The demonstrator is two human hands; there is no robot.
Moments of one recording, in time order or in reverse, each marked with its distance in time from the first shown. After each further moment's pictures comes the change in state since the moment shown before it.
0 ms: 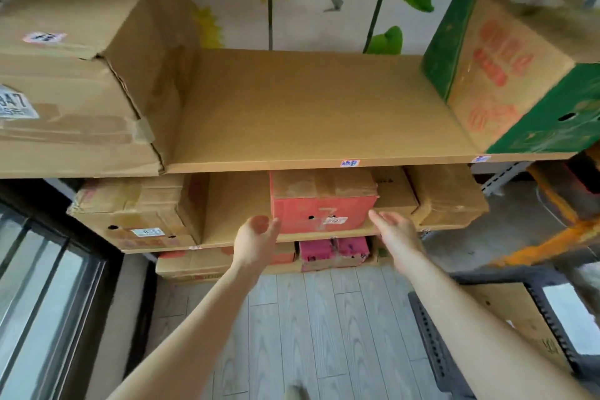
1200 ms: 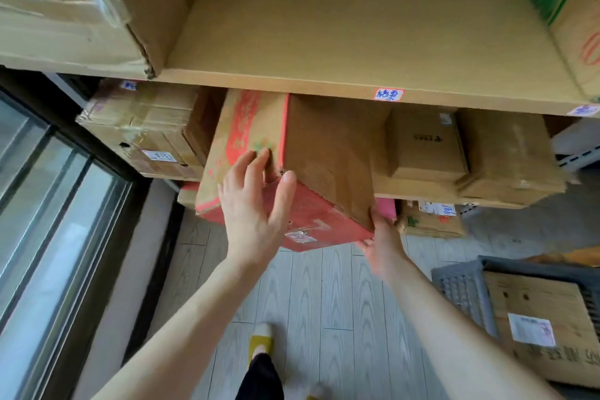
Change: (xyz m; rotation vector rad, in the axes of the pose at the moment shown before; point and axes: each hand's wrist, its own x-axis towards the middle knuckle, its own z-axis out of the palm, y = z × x) left_hand -0.040 -0.036 0.027 0.121 0.397 0.426; right_hand 0.020 0.100 0.054 0.491 -0.159 0.434
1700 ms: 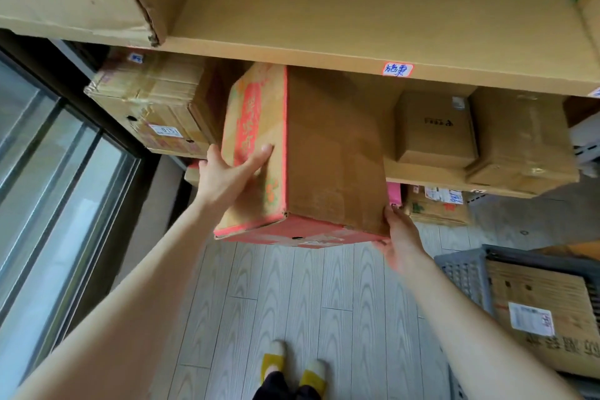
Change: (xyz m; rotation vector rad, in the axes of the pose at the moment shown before) left_hand 0.030 -0.035 -0.023 -0.055 -0.191 -0.633; right_hand -0.002 0.005 -0.036 -0.137 0.046 0.033
